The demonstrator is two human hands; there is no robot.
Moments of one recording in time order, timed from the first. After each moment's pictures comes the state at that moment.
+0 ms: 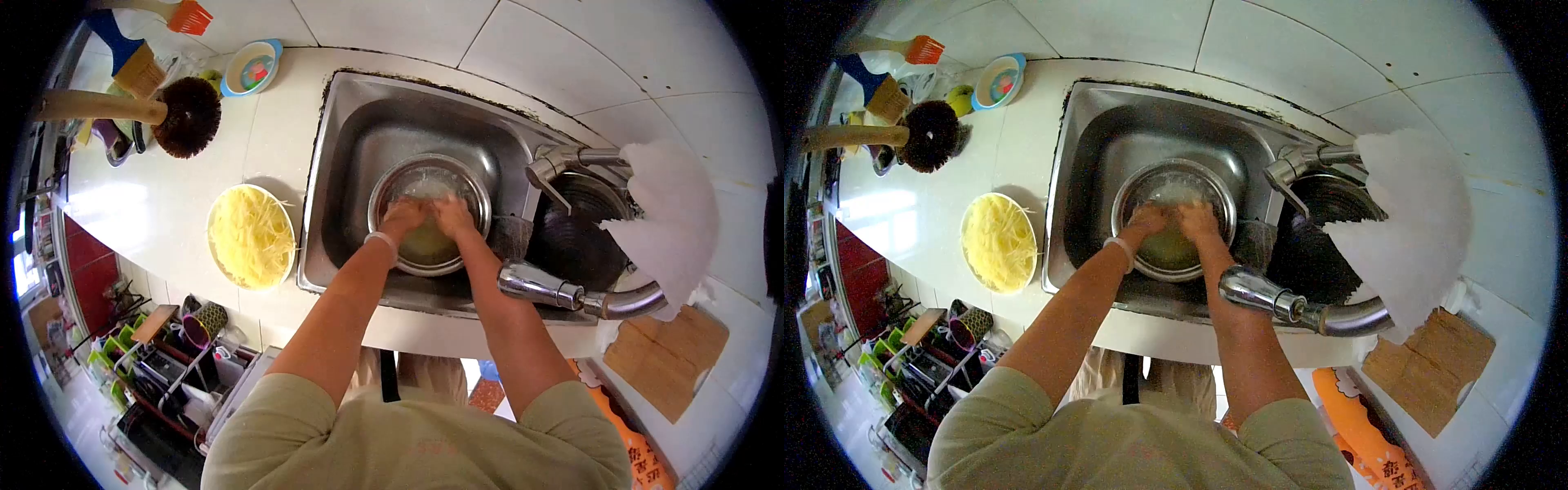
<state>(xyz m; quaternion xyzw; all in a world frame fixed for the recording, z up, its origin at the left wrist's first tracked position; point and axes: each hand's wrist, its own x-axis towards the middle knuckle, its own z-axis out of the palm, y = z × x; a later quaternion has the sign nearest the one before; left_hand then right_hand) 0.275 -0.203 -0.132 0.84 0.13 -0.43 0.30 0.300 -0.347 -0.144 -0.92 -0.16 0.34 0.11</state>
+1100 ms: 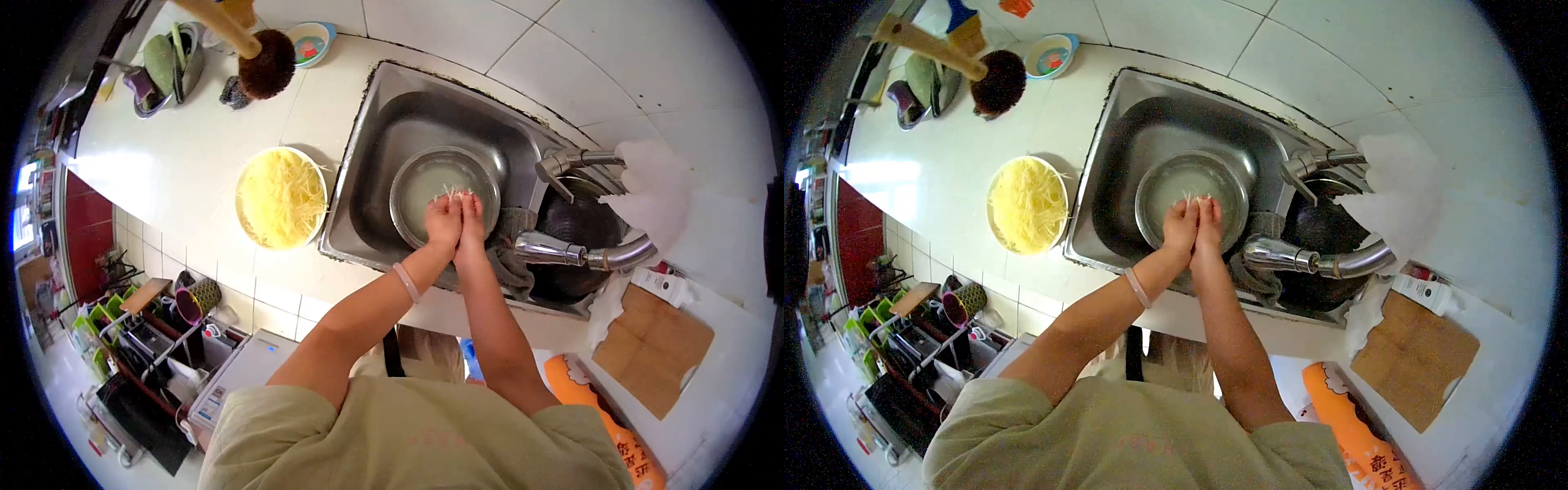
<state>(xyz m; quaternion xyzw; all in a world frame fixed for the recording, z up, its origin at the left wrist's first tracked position) 0.226 -0.261 0.001 0.50 0.49 -0.04 0.72 0.236 -0.299 0.005 -0.55 0.32 0.21 0.74</state>
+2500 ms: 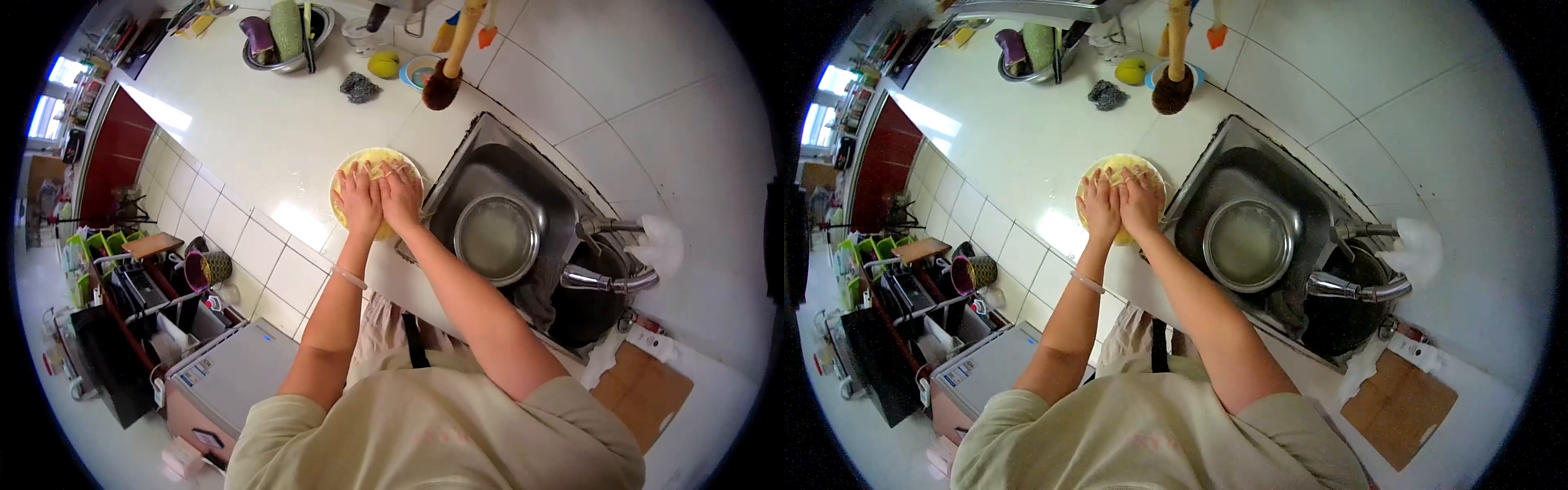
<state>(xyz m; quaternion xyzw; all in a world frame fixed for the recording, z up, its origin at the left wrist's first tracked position) 0.098 0.016 0.041 0.85 0.42 0.17 0.27 0.164 -0.040 0.034 -0.86 -0.33 0.07 0.37</state>
